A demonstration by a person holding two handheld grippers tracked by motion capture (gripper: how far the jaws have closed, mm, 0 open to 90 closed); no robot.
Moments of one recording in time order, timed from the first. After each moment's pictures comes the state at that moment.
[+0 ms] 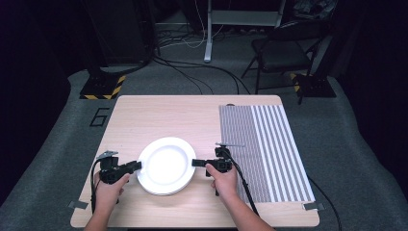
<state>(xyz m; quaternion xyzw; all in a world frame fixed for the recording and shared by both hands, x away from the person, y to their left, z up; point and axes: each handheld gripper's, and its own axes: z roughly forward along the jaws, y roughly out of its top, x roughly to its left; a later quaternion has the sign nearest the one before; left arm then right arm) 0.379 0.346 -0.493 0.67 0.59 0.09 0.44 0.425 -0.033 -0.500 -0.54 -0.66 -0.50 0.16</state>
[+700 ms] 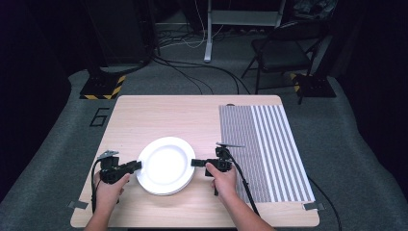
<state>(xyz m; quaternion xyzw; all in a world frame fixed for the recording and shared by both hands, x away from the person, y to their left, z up) 0.379 0.344 -0.493 0.67 0.58 0.10 0.44 0.427 -0.033 -0.503 -0.55 -0.63 -0.51 0.20</state>
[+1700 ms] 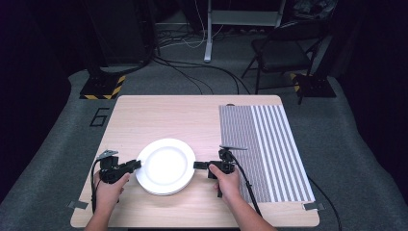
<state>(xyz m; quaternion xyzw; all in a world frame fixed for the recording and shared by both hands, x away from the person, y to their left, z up) 0.377 0.342 -0.489 0.67 0.59 0.11 0.44 0.427 -0.044 -0.517 -0.56 -0.62 -0.50 0.22</state>
